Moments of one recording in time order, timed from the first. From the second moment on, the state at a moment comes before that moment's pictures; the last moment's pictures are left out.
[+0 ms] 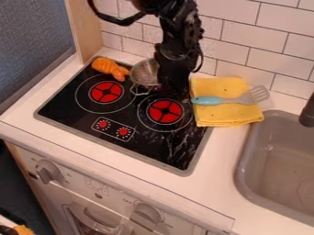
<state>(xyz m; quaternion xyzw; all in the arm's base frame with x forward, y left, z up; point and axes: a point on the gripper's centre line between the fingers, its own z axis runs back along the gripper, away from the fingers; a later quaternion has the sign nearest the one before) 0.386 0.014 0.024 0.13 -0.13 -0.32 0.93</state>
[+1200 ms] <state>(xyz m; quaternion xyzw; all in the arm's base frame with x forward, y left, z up) 0.378 0.022 0.047 0.15 -0.12 -0.30 0.93</state>
